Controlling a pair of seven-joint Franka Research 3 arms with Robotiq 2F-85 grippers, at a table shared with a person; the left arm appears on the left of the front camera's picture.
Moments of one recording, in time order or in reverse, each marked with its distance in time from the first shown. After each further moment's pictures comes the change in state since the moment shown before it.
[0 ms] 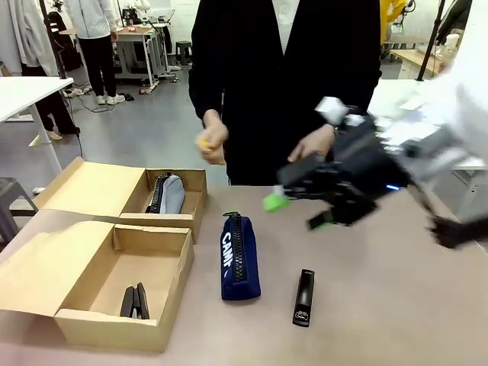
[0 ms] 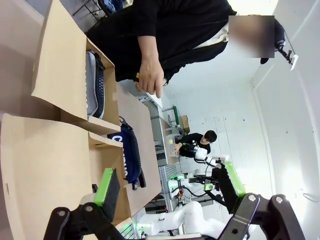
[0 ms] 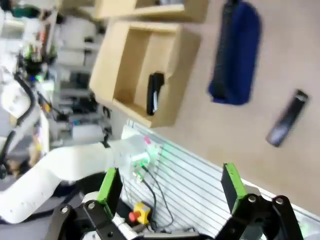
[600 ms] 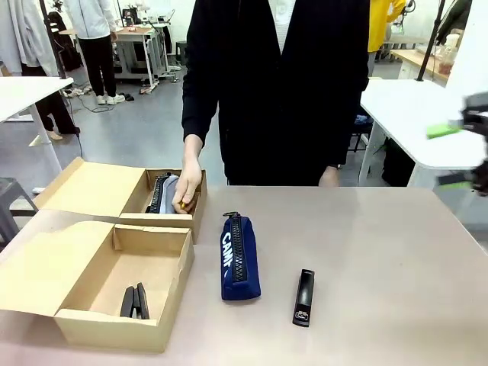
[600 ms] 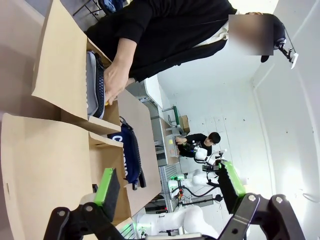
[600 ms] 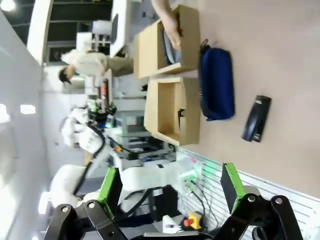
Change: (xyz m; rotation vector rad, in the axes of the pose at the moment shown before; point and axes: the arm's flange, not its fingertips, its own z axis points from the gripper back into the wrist) left arm 0.000 0.000 0.000 0.001 -0.001 0.000; right arm 0.020 -0.151 0.172 0.297 -0.170 -0.313
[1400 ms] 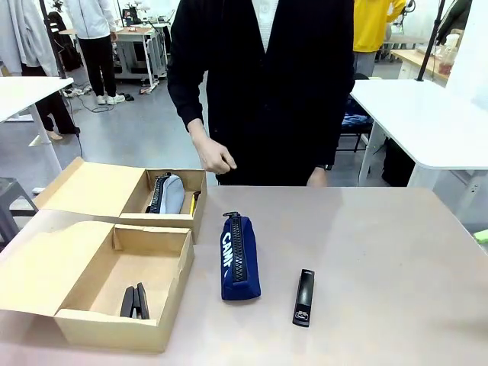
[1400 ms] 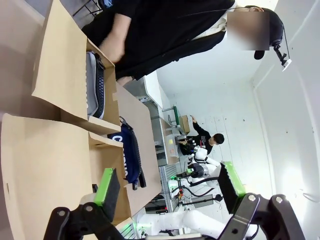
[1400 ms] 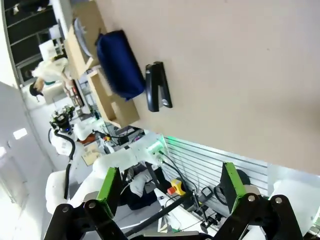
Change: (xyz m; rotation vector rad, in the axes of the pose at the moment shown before) left arm 0.000 0.000 0.000 0.000 0.000 -0.001; right arm 0.017 -0.175 0.037 -0.157 0.162 -0.272
